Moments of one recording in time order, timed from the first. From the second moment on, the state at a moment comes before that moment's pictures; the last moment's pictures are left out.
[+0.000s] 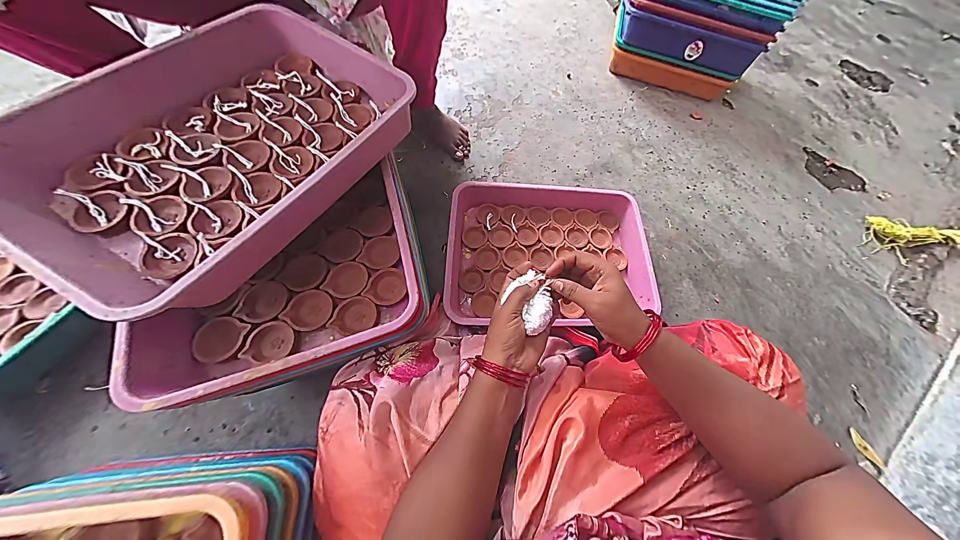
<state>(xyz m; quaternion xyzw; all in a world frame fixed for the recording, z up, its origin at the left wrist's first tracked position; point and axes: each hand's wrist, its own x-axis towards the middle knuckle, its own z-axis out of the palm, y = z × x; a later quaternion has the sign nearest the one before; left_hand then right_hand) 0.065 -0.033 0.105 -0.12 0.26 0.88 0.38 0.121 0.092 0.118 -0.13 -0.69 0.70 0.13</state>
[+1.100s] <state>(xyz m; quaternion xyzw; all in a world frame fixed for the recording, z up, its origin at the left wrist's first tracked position) 0.065 -0.036 0.101 -0.06 0.26 0.88 0.40 0.121 0.094 0.117 -0.09 -0.69 0.70 0.14</state>
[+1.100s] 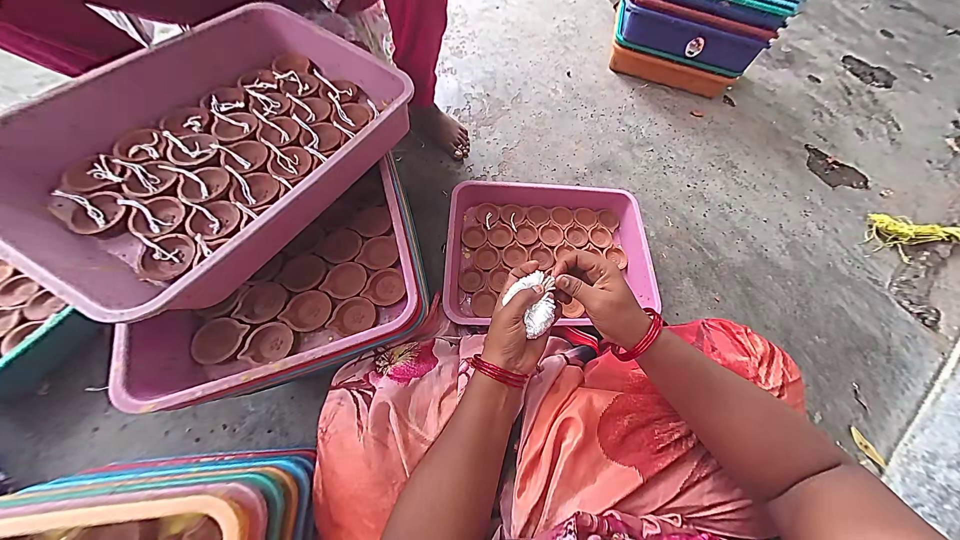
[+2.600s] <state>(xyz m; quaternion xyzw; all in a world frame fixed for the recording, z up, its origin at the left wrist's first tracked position) 0.058 -0.035 0.093 -0.05 0.52 0.81 0.26 0.121 0.123 0.121 -0.15 -0.65 0.73 0.15</state>
